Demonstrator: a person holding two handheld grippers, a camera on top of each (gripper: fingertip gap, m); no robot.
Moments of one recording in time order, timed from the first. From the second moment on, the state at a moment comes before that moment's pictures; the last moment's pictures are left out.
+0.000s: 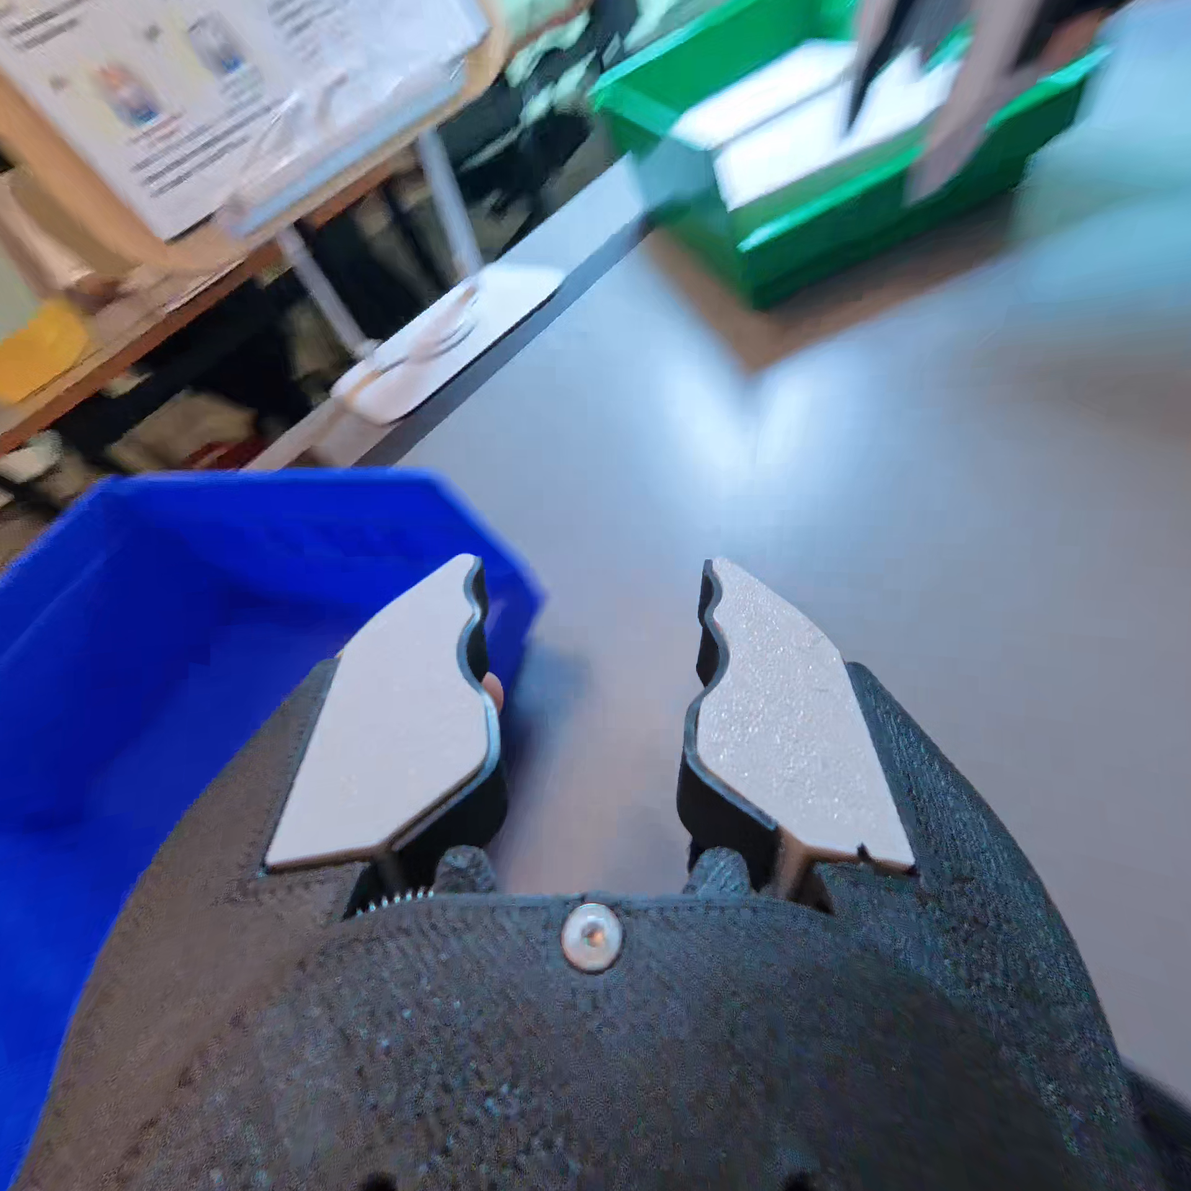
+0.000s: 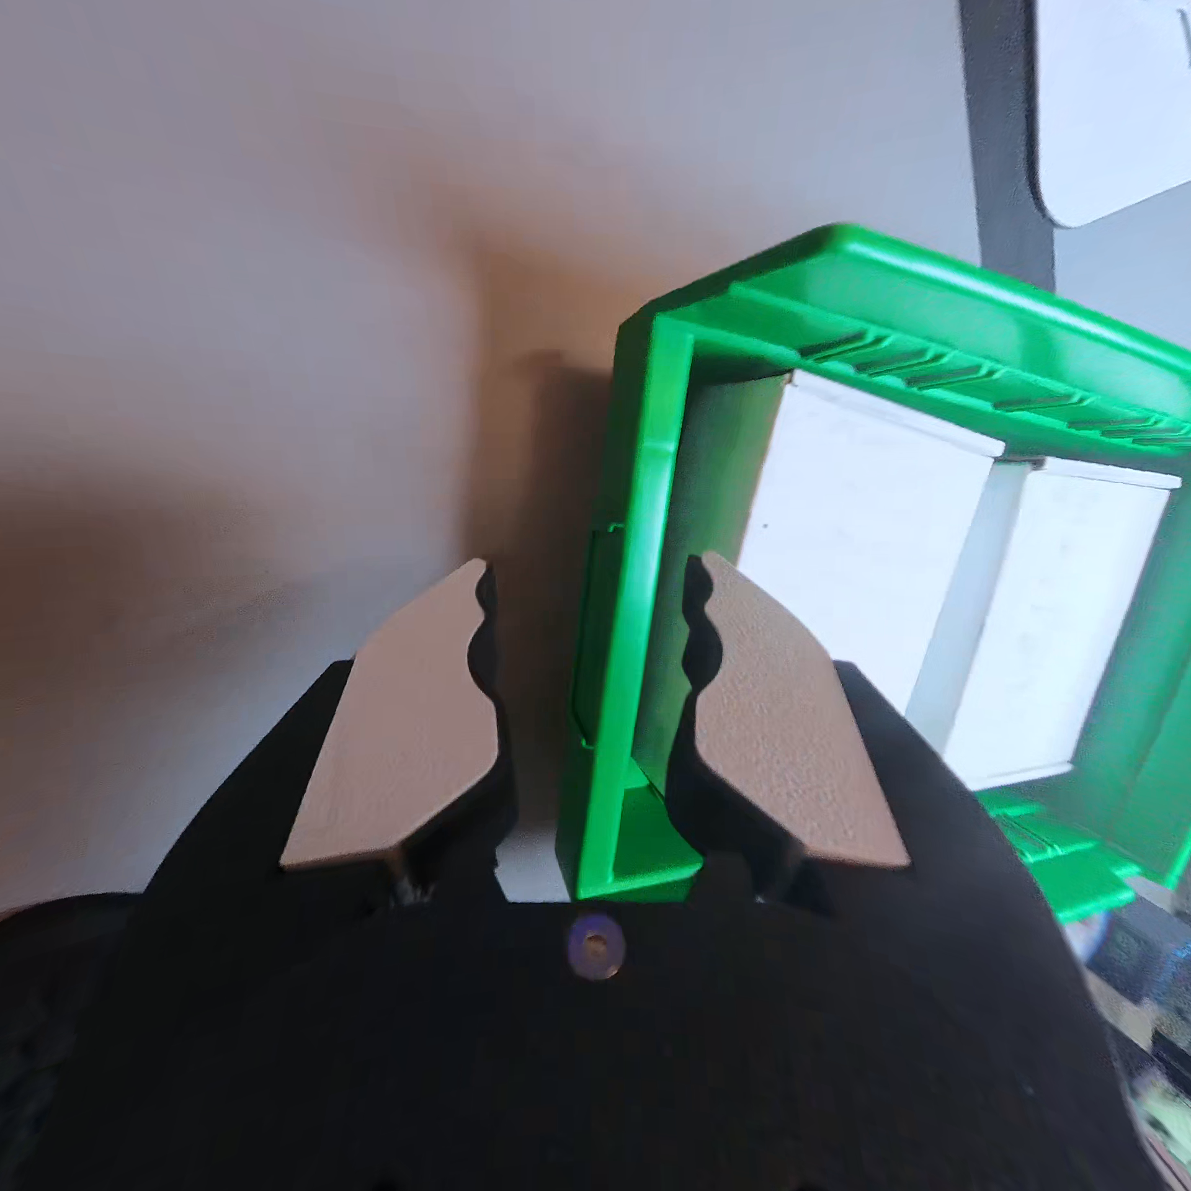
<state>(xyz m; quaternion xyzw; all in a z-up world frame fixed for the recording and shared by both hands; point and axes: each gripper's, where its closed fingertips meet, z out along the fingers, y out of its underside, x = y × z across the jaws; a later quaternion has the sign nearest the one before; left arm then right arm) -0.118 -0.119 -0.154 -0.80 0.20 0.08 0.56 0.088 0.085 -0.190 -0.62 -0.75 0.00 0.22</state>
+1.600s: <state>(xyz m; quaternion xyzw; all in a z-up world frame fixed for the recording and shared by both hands) 0.062 -0.047 -0.153 -0.80 0.14 -0.10 0.57 0.272 0.052 -0.165 -0.77 -0.33 0.25 0.49</state>
